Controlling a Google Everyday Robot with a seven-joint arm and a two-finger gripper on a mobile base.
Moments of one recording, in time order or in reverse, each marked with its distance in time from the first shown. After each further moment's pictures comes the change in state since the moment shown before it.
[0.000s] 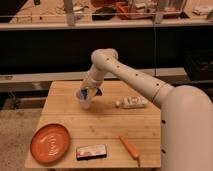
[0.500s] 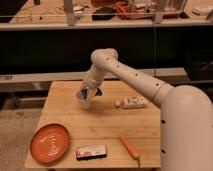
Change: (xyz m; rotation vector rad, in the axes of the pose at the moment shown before) arm 0.000 0.000 0.000 -0.002 0.000 -0.001
